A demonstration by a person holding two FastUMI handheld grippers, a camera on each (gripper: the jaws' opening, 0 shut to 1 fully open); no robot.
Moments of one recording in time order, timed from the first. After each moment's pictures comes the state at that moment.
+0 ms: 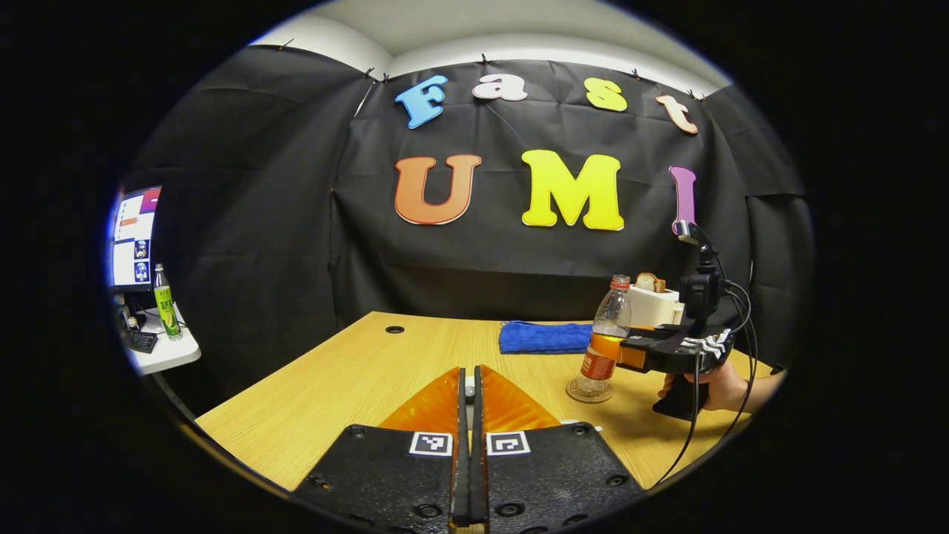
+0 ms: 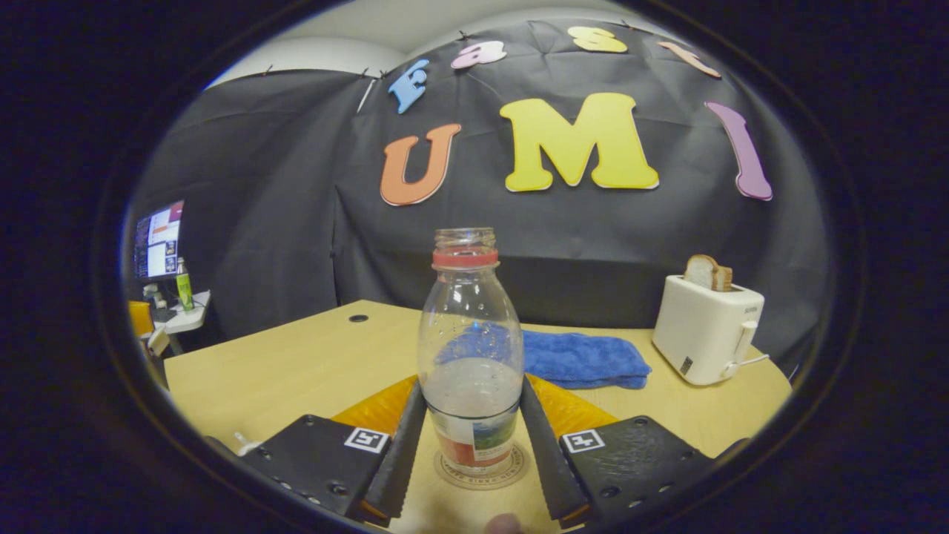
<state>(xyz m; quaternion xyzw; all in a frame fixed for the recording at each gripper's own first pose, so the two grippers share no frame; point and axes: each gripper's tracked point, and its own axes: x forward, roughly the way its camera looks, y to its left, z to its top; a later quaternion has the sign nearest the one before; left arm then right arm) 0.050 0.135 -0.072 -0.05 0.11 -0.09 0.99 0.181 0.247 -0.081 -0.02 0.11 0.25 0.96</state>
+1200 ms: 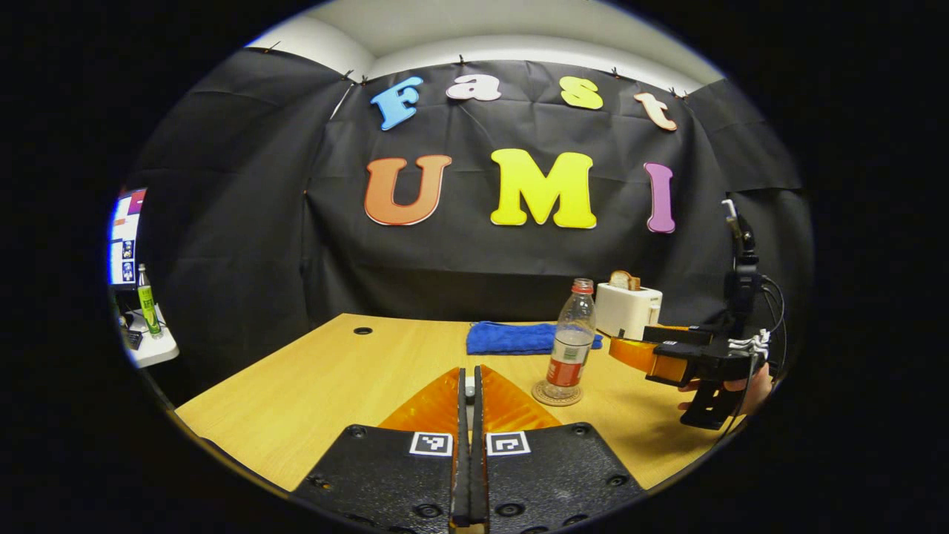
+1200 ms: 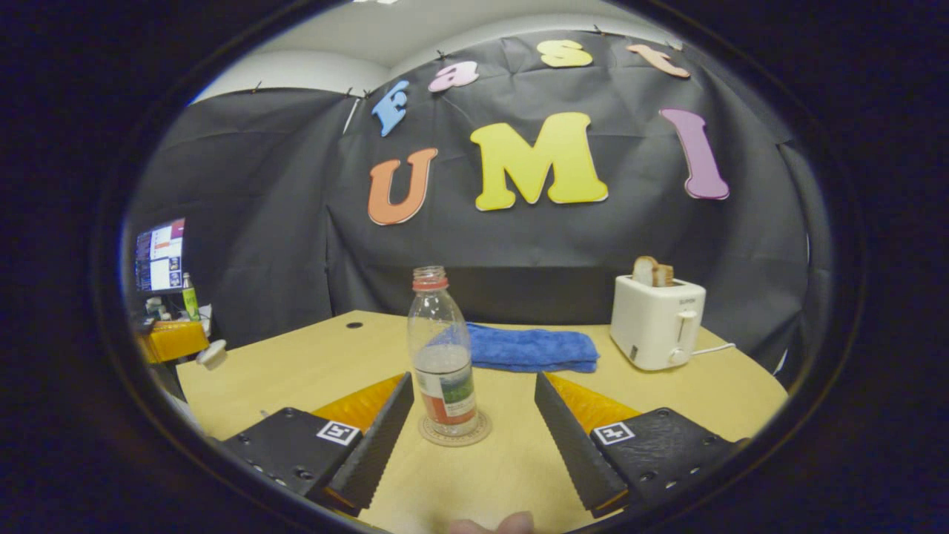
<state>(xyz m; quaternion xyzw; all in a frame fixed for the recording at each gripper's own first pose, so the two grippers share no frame) 0.047 0.063 -0.082 -0.05 0.10 -0.13 0.99 0.110 0.153 -0.060 0.01 0.08 0.22 0.97</state>
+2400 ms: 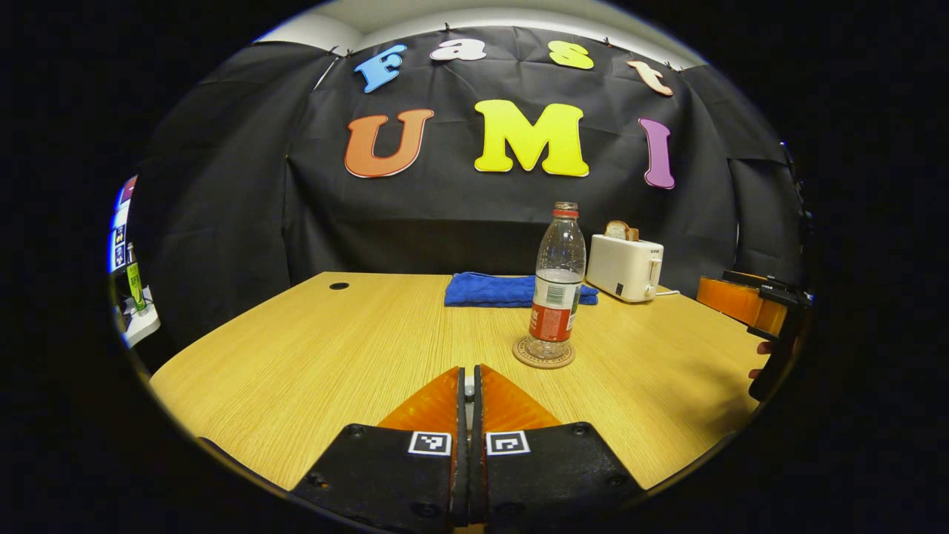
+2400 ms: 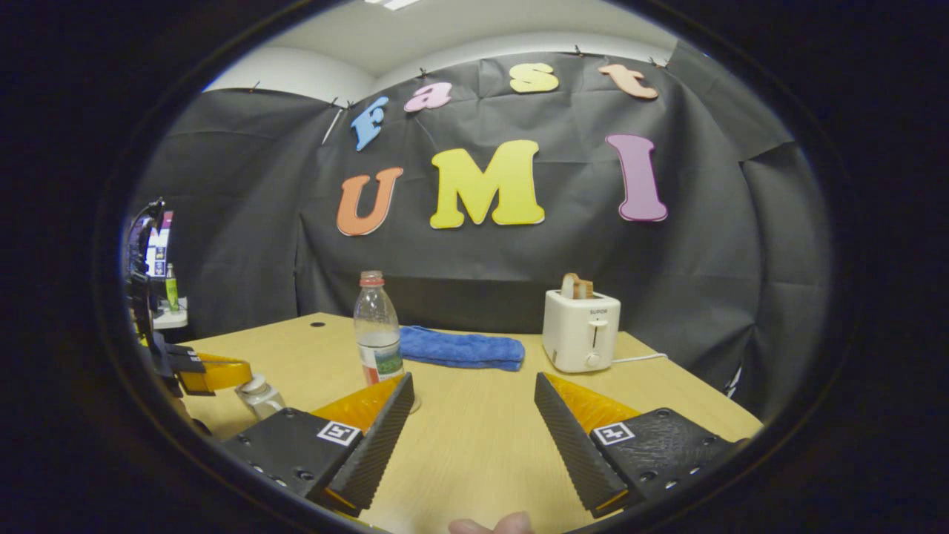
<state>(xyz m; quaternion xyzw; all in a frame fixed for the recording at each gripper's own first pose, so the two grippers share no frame) 0.053 0.022 -0.156 -0.04 0.17 -0.13 0.98 0.078 0.059 -0.063 -0.01 0.05 0.16 0.99</state>
